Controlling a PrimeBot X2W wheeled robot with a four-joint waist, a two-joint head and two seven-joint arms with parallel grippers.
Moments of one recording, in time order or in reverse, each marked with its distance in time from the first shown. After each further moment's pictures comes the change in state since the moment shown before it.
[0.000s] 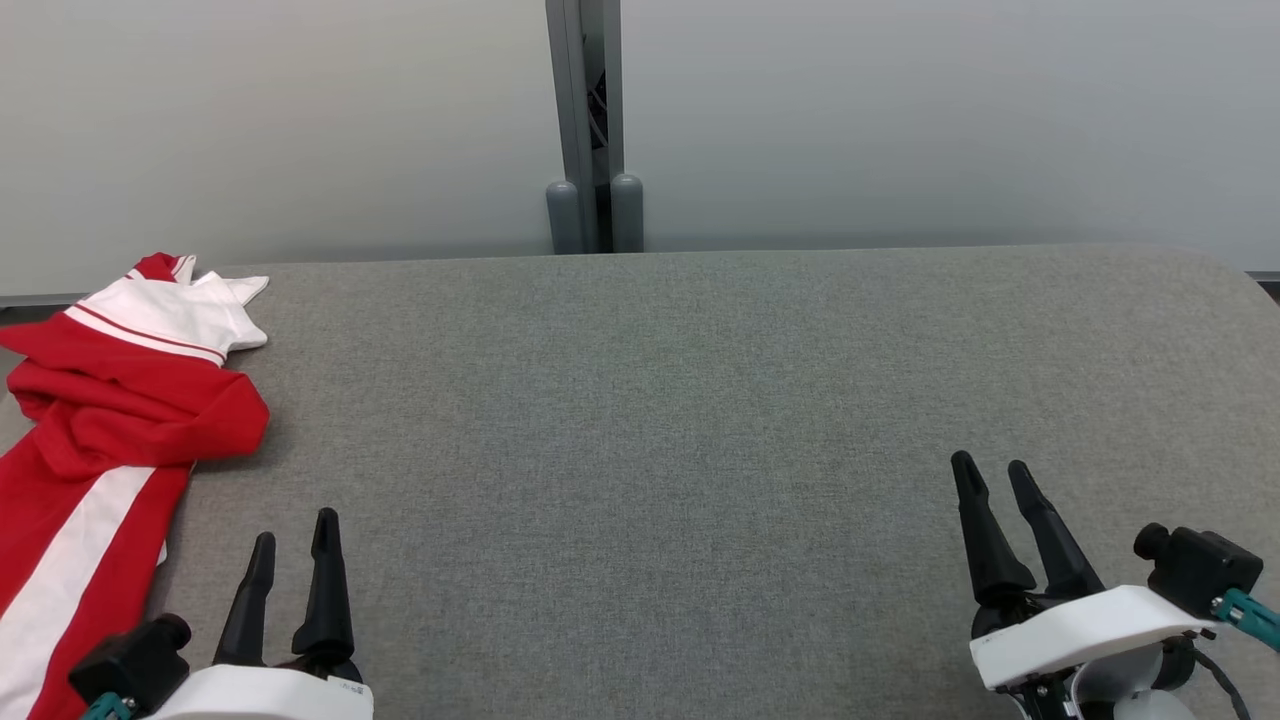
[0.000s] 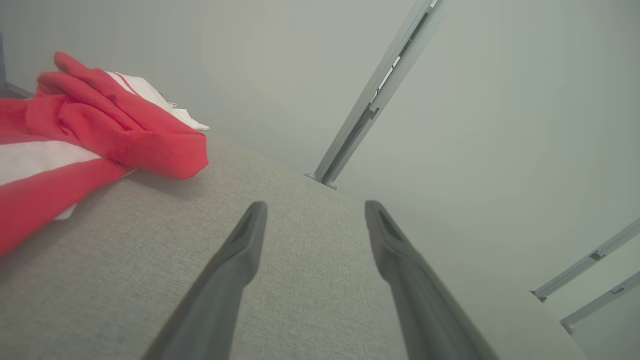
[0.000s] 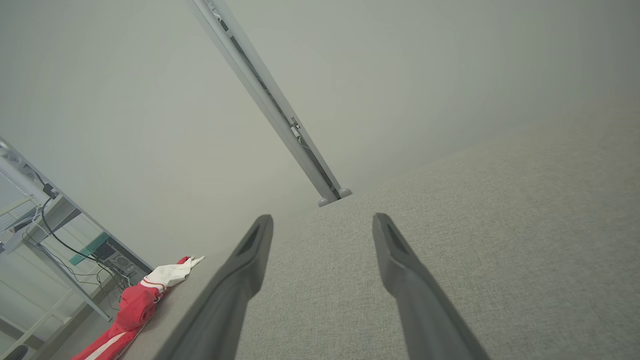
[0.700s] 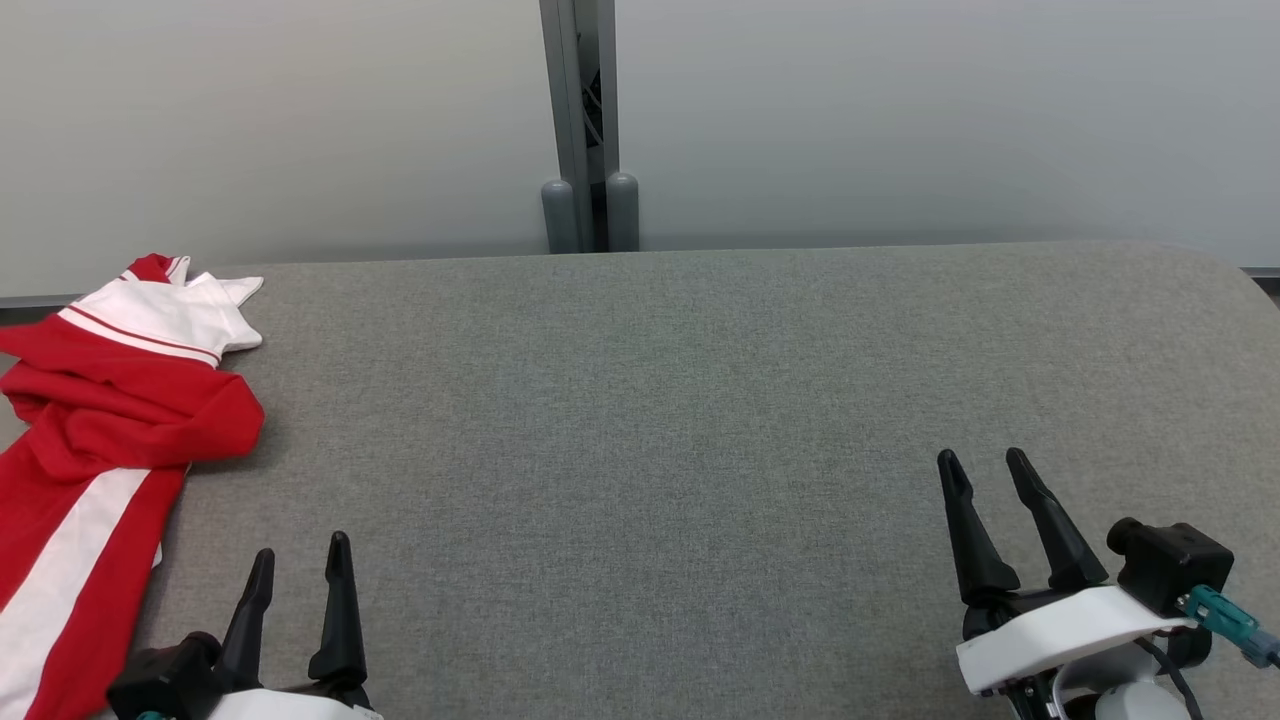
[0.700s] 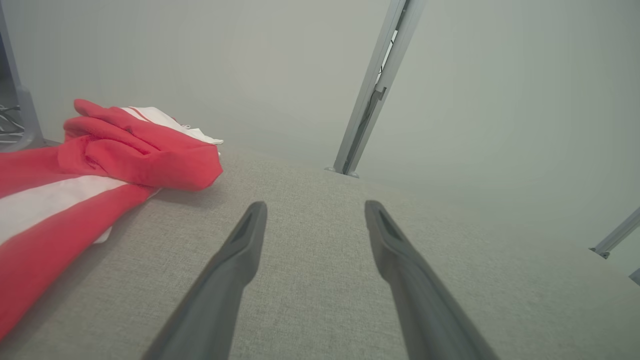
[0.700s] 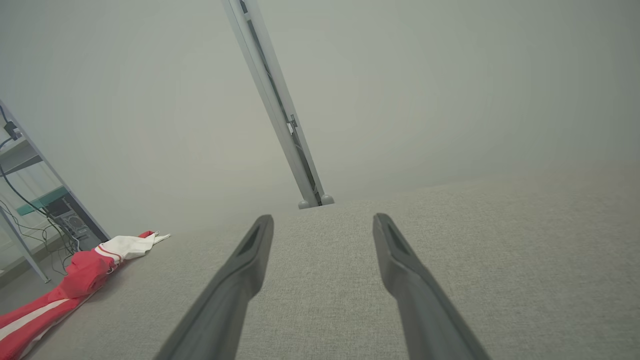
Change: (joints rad) left arm 0.036 0.002 -0.016 -0.001 0.209 0.034 -0.052; right arm -0.016 -0.004 0.010 0.023 -0.225 0.000 -0.055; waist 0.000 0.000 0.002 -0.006
